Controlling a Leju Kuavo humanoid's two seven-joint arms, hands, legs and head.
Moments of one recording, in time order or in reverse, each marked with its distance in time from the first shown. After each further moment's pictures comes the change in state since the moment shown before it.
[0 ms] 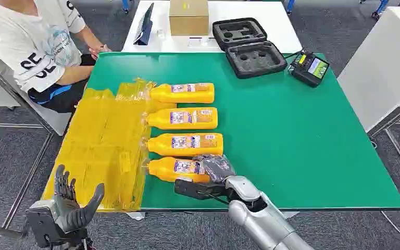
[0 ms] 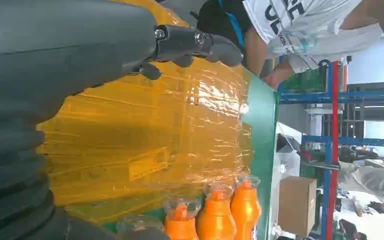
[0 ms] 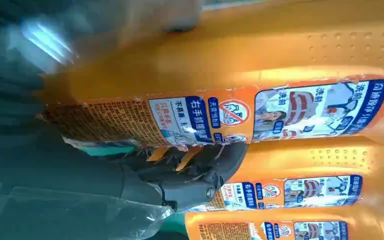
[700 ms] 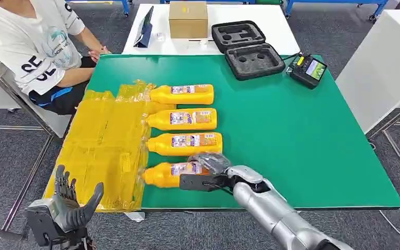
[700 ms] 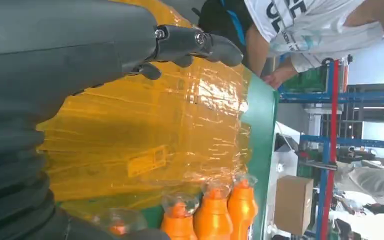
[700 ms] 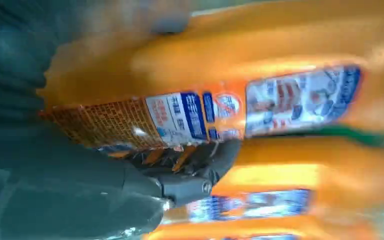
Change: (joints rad) left arm -0.012 -0.001 0.009 0.016 0.028 -0.009 -0.002; right arm -0.124 -0.001 0.047 0.167 -0.318 0.100 -0.341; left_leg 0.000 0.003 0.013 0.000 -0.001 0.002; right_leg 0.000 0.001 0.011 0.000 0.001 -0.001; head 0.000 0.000
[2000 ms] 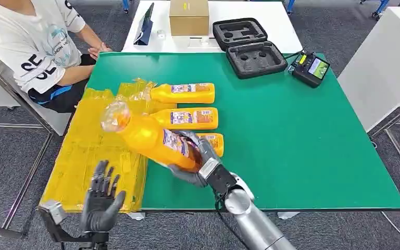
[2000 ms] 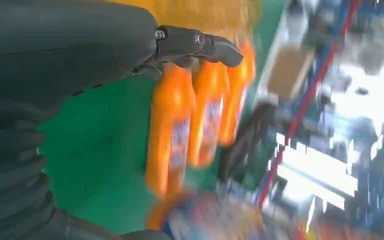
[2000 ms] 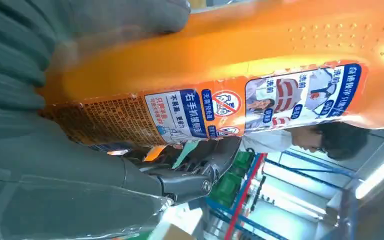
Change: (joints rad) left arm 0.017 -0.010 -0.104 0.001 0.259 -0.464 0.063; right arm 0.196 0.130 -0.189 -0.218 -0.445 -0.198 -0.417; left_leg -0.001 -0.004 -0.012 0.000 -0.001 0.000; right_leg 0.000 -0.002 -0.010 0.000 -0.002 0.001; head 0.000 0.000
